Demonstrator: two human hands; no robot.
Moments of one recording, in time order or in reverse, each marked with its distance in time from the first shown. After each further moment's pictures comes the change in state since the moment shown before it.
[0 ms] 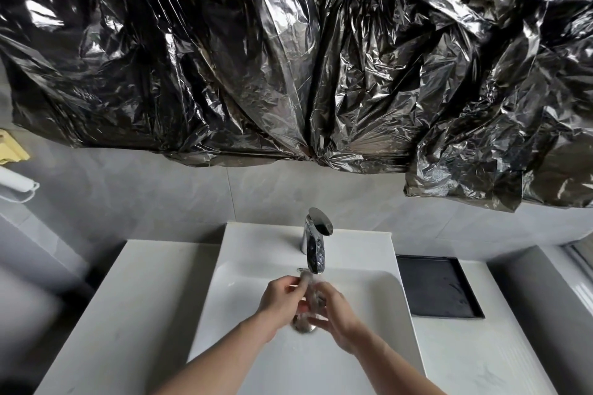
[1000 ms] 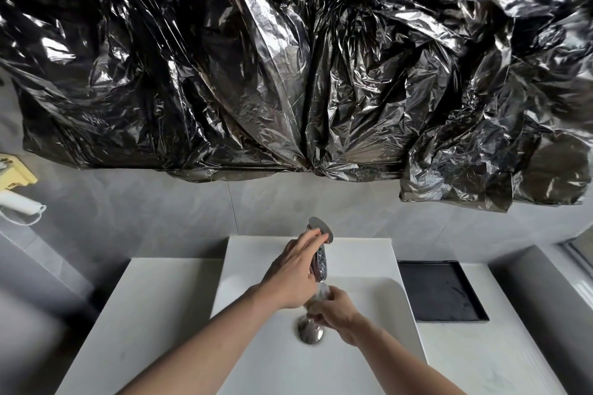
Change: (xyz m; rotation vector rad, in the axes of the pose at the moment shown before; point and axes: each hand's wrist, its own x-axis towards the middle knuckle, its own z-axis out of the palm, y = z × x) left_hand -0.020 0.094 -0.017 0.875 -0.031 0.620; right_hand 0.002 -0.022 0.004 -0.171 0.099 -0.014
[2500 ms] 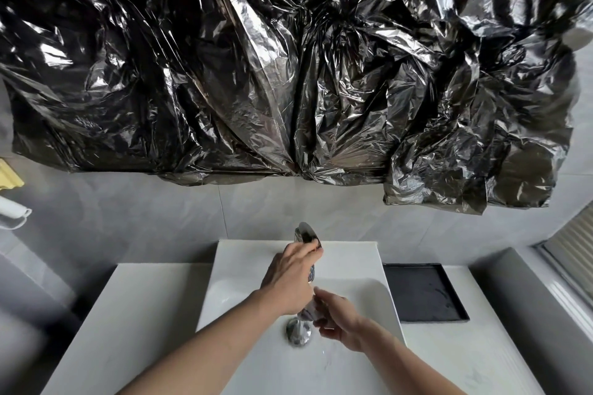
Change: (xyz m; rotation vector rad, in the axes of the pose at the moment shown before) left_hand 0.003 0.021 0.010 0.193 0.001 0.017; right_hand -0.024 -0.002 -0.022 0.115 -0.032 0.160
